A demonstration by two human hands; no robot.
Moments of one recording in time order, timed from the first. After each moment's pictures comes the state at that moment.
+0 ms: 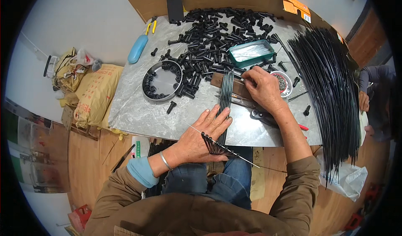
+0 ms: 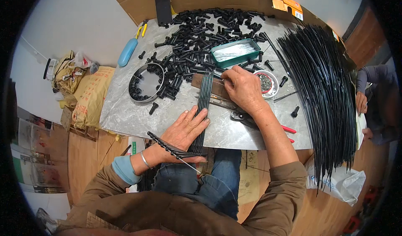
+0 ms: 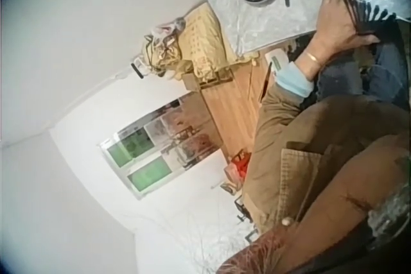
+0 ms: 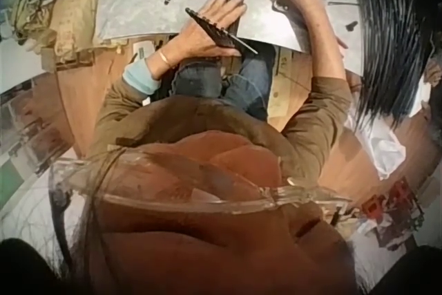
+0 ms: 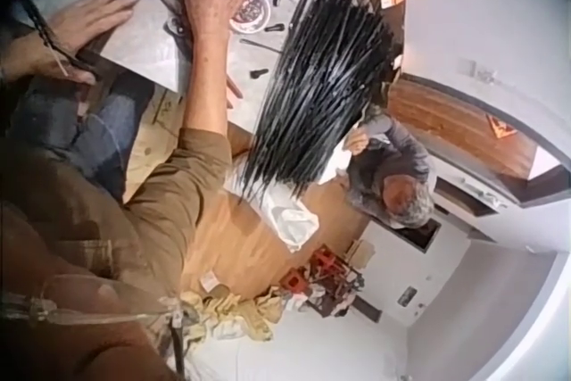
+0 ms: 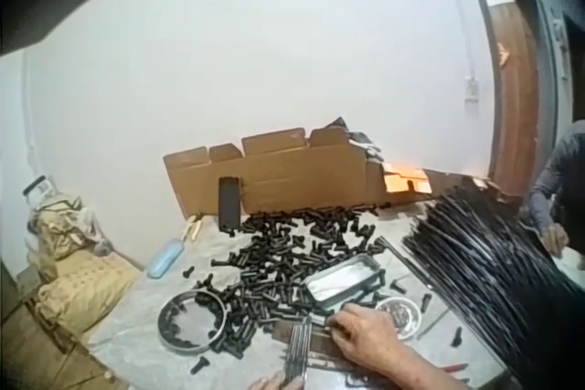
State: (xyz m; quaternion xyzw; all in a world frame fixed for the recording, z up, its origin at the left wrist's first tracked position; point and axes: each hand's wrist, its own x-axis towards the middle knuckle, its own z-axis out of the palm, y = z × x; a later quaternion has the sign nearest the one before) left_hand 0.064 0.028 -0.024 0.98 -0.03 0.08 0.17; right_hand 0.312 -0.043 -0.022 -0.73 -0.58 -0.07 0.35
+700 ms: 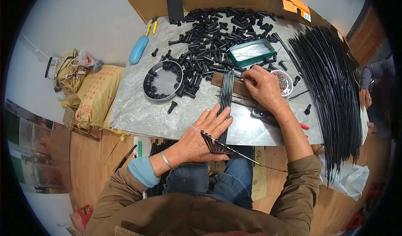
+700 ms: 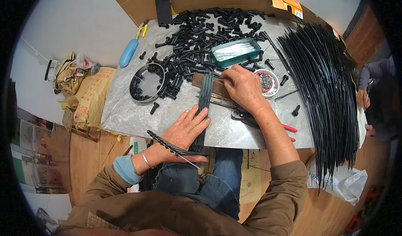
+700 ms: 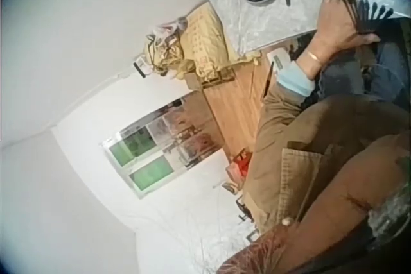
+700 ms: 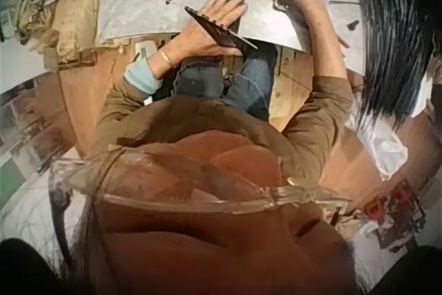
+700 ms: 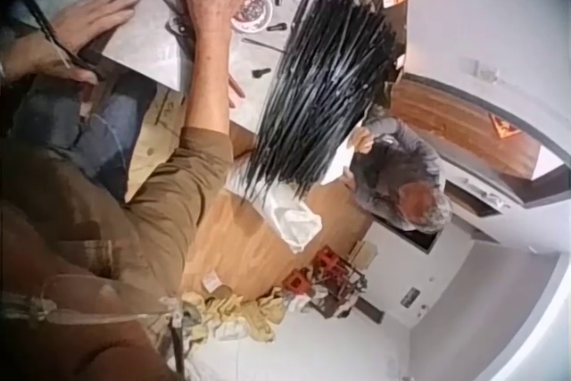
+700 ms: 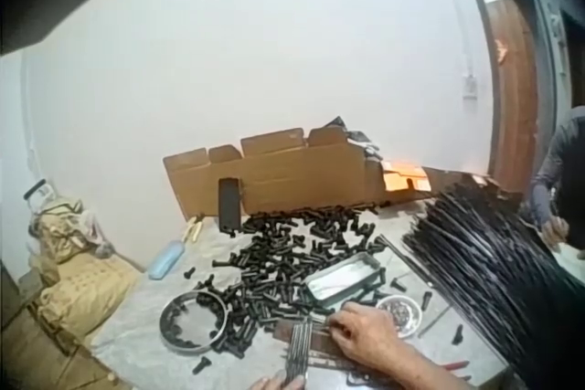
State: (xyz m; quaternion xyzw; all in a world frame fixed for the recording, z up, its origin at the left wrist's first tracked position) left_hand 0.063 0.029 -0.023 0.98 -0.03 0.08 0.18; right_hand 0.310 -0.041 -0.021 -0.74 -0.58 -0.04 0.35
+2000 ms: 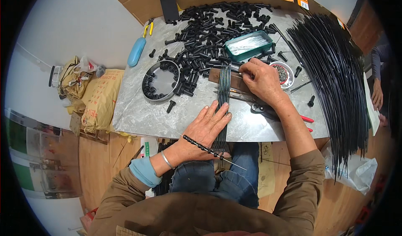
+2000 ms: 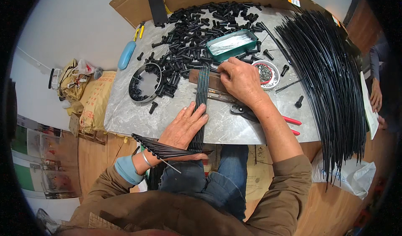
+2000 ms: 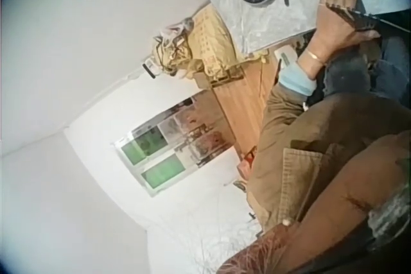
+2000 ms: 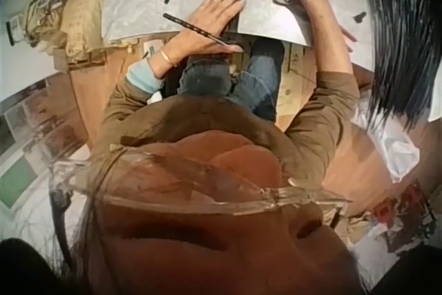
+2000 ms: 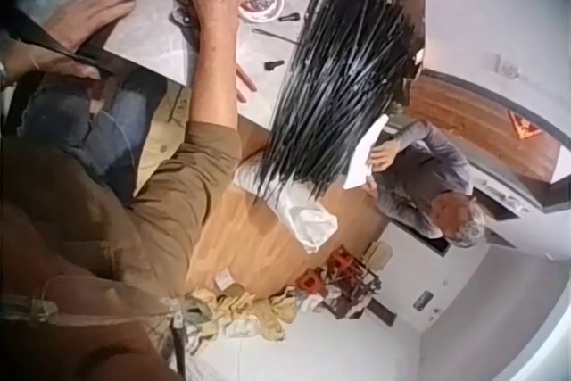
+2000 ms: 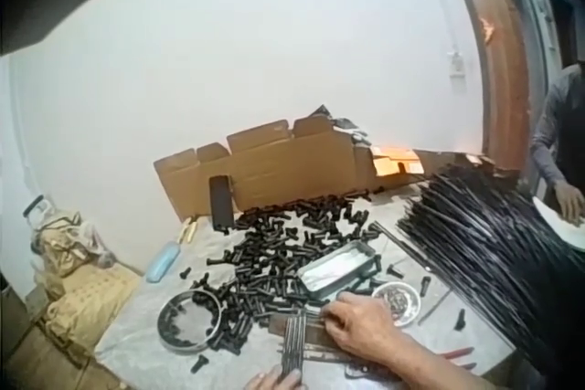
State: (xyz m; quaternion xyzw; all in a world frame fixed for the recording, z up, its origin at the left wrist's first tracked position) left_hand 0.066 0.024 -0.023 0.98 -0.02 0.06 0.17; right_hand 0.314 -0.044 -0.026 -0.74 -0.57 -0.06 0.36
